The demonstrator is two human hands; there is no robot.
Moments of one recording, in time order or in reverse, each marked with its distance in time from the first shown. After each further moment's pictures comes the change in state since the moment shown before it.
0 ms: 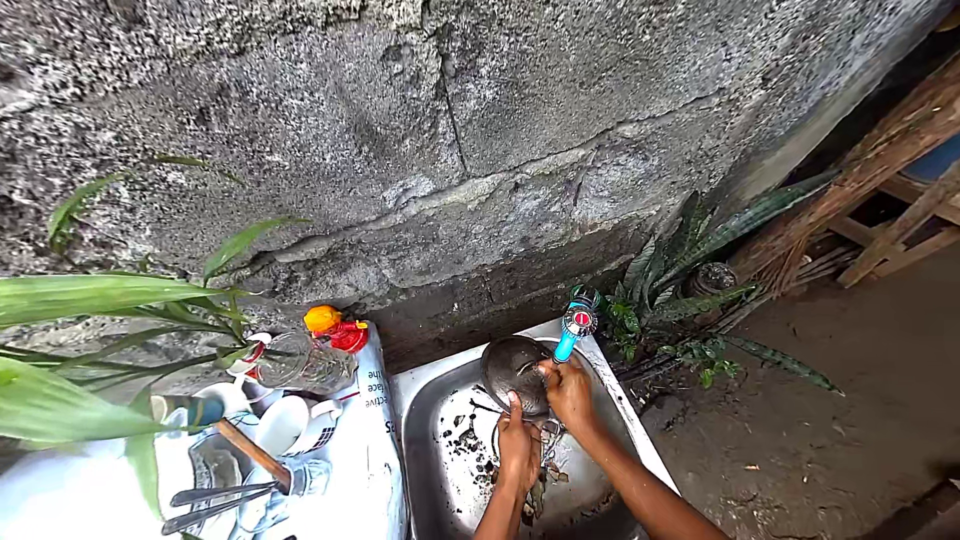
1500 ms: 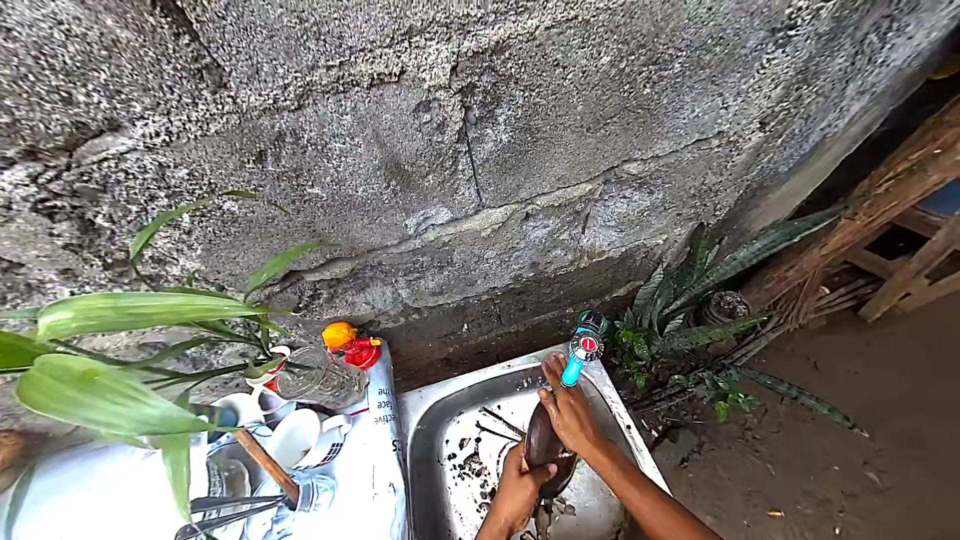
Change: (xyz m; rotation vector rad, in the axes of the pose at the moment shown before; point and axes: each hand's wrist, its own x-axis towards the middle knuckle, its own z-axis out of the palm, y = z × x) left_hand -0.007 0.015 -0.042 0.609 -0.435 -0.008; right_hand 0.008 0.023 0.007 -0.120 -0.296 -0.296
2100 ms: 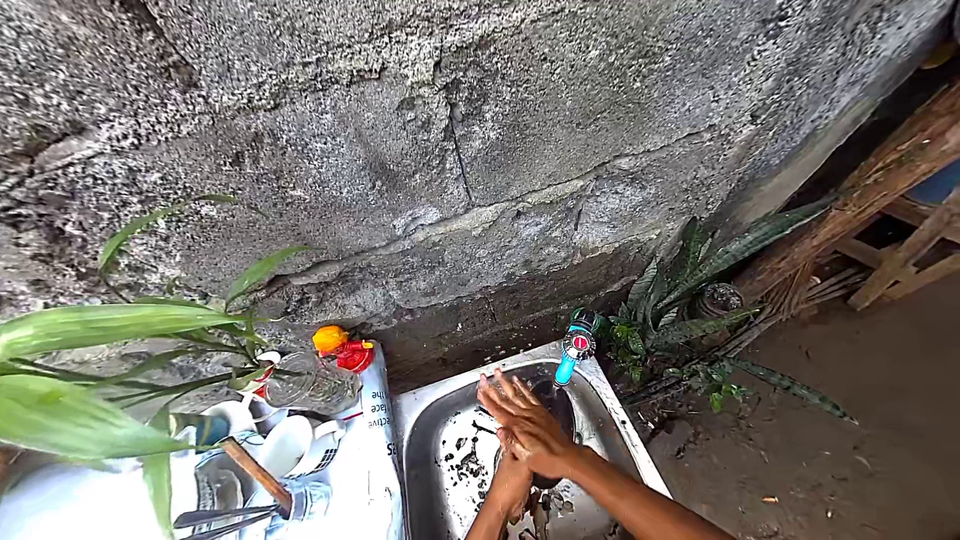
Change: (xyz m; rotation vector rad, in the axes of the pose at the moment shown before) left_hand 0.004 0.011 0.005 0.089 0.099 -0.032; right_hand 0.016 -0.030 -0.003 0.035 -0.154 -0.220
